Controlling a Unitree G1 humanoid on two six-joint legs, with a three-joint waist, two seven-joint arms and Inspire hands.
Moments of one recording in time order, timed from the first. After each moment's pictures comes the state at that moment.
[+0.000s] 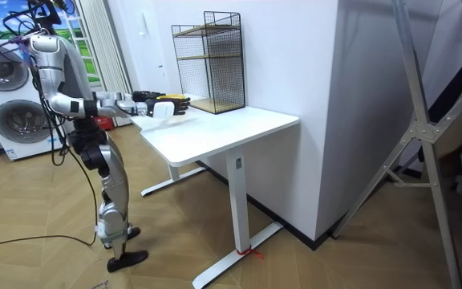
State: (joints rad) left arm 0.18 0.18 -0.01 0.04 -0.60 -0.04 0.02; right arm 0.17 -0.22 0.03 0.04 0.73 0.00 0.13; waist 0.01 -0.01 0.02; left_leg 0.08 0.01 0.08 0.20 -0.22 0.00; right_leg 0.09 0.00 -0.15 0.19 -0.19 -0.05
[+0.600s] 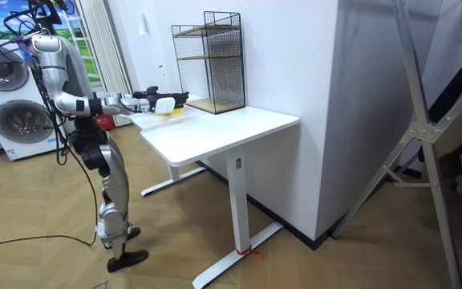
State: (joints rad) left arm 0.18 0.17 -0.03 0.04 -0.60 -0.03 -0.01; right arm 0.12 -0.22 0.09 0.04 0.82 0.00 0.18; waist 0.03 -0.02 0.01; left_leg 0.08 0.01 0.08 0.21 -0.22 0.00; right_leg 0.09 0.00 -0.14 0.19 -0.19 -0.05
